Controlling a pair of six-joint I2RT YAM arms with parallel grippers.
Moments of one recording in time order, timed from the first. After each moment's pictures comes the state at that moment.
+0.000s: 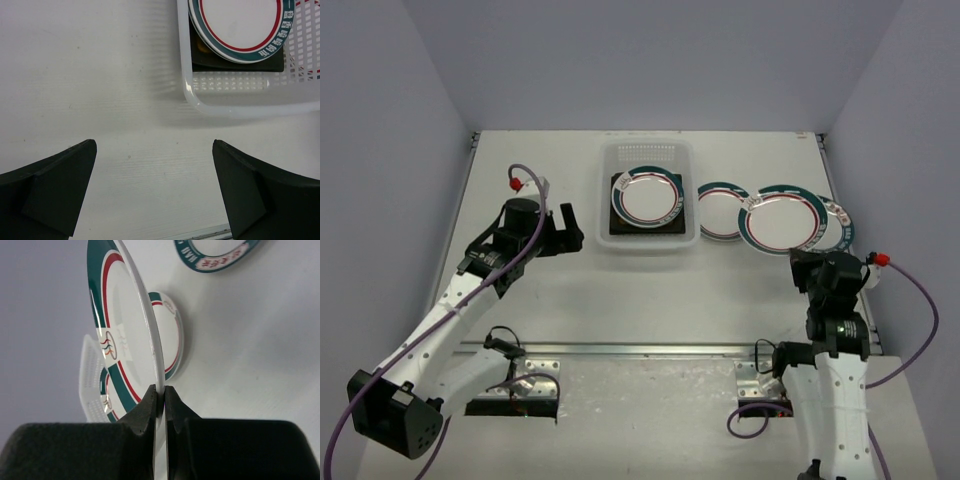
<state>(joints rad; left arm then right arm) -0.33 0.93 0.81 -0.52 -0.09 -0.42 -0.14 0.42 0.51 -0.56 0.14 1.18</state>
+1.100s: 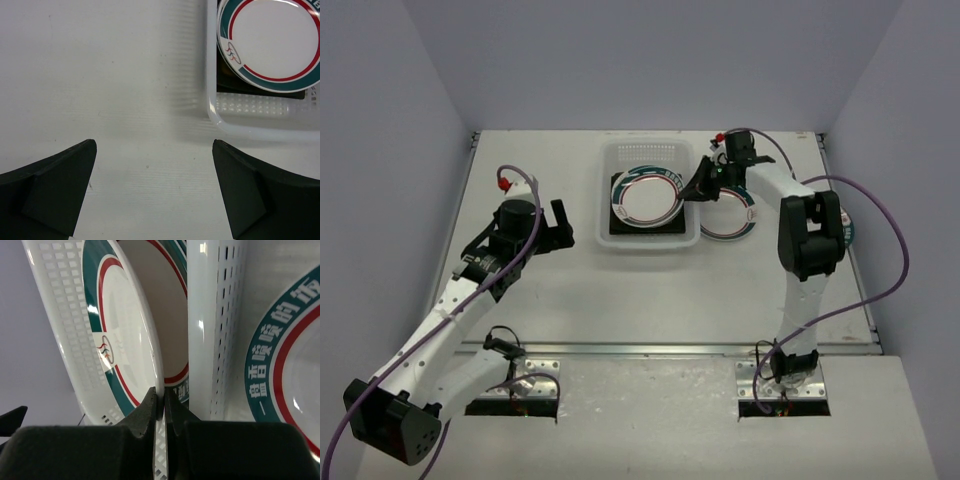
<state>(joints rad) -0.33 0.89 0.81 -0.52 -0.24 -0.42 0.16 2.08 1.52 -0.37 -0.63 0.60</state>
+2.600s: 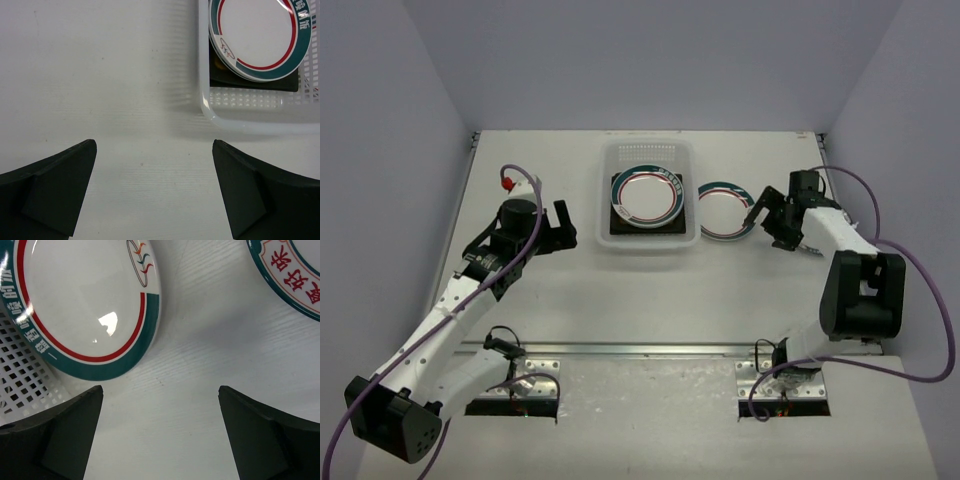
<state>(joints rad) -0.33 0.90 0.81 -0.52 -0.19 -0.42 -0.10 1.56 0.97 -0.45 -0.10 0.51</state>
